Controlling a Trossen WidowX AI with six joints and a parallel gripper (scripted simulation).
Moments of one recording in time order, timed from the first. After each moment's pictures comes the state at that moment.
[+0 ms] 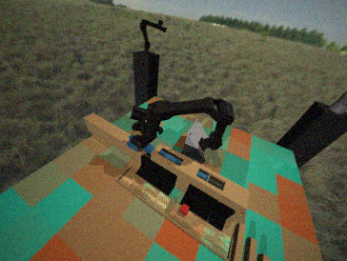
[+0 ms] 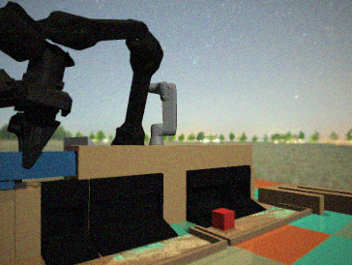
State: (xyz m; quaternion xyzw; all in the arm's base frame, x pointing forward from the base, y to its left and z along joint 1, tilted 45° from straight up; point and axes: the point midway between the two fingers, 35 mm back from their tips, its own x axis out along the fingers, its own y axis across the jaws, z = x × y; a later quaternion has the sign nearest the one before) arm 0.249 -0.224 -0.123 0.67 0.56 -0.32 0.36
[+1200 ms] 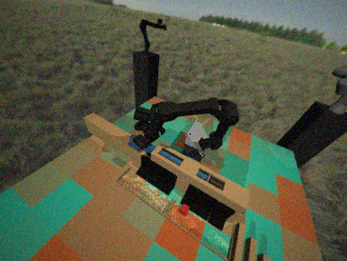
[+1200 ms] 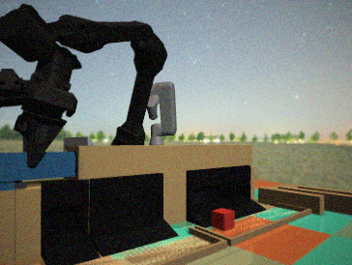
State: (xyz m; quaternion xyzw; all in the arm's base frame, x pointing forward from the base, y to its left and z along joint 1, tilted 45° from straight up) arm 0.246 -0.222 -0.116 0.67 0.55 -0.34 0.37
